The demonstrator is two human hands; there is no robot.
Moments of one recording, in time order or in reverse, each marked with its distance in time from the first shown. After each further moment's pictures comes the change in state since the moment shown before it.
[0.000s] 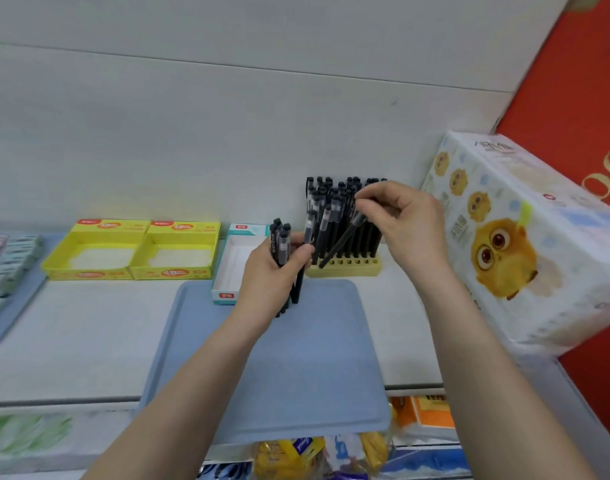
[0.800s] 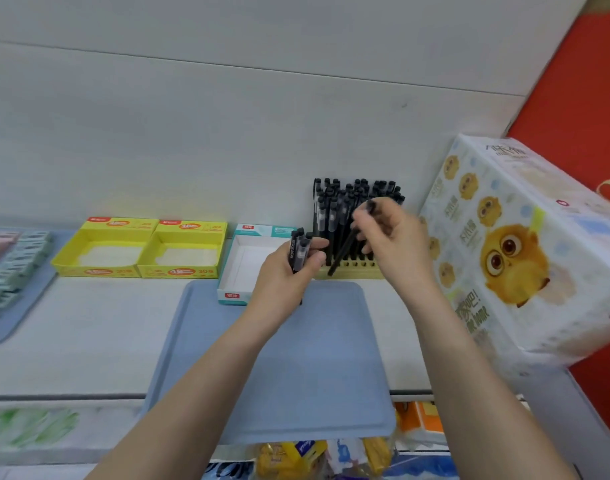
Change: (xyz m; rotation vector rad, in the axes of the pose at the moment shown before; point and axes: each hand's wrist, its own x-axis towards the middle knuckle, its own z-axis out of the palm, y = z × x) left_hand -0.003 0.001 0.002 0.182 -0.109 0.082; right_hand -0.016 0.009 0.022 0.129 -0.073 0.106
